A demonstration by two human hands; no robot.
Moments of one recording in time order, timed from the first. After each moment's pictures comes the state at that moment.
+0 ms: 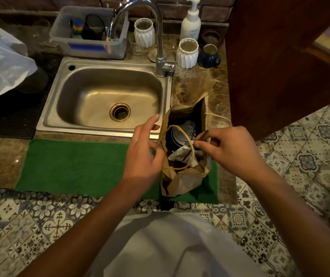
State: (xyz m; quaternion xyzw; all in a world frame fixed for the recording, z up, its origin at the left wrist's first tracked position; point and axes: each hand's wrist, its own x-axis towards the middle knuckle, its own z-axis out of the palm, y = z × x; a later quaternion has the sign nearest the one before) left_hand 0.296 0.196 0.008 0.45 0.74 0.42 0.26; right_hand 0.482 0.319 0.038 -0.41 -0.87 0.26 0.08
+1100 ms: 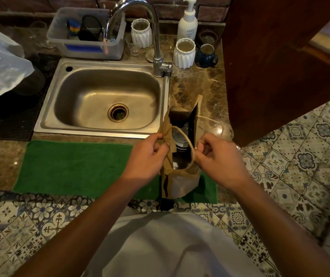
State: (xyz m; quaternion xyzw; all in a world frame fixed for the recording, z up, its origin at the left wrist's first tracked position) left_hand 0.298 0.211 0.014 0.39 0.76 0.33 0.40; right_hand 0.476 0.286 0.027 -0.52 -0.77 0.36 0.08
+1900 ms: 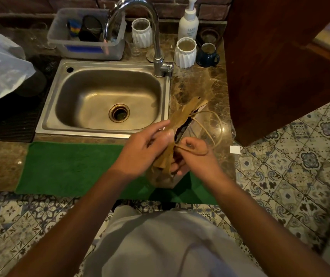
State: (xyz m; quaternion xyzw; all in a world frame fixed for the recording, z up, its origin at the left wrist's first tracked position) left_hand 0.275 0.214 0.025 0.43 0.66 0.40 0.47; right_hand 0.430 0.279 0.013 -0.51 -0.52 0.67 0.13
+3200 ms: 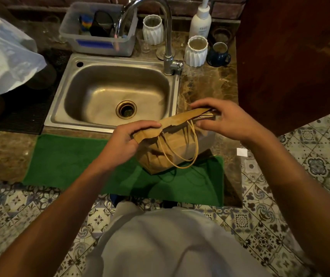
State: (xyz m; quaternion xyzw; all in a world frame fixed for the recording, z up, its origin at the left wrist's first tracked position) left_hand 0.212 0.213 -0.016 0.49 0.66 0.42 0.38; right_hand 0.448 0.395 0.020 -0.33 -0.82 0.46 0.05
